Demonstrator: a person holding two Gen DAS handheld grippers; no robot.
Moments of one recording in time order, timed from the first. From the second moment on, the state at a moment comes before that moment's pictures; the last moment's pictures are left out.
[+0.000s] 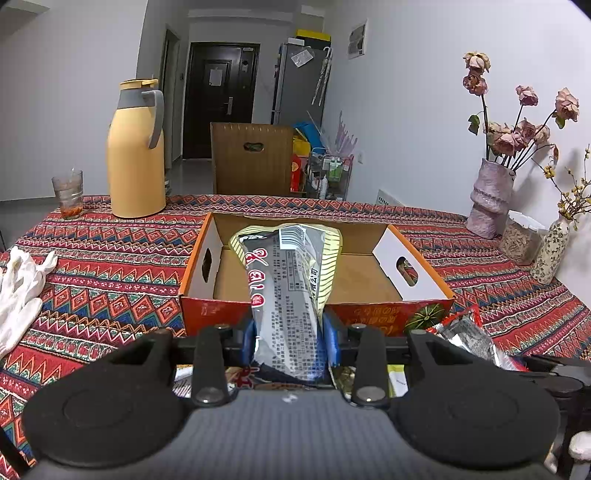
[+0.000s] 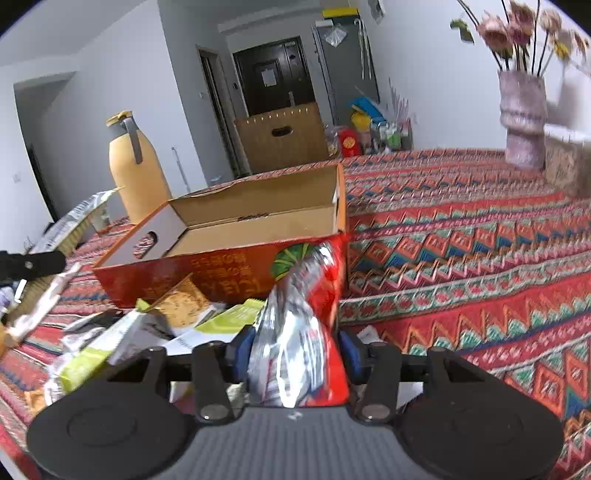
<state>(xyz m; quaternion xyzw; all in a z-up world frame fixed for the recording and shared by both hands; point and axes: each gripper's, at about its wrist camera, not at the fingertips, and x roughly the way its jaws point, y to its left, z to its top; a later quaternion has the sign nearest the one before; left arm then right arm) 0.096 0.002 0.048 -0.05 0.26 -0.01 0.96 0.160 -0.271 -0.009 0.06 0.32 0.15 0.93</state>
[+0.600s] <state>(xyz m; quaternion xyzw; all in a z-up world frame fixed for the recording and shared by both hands) 0.095 0.002 0.058 -0.05 0.25 -0.01 0.97 0.148 -0.277 0.029 0.07 0.26 0.17 0.95</state>
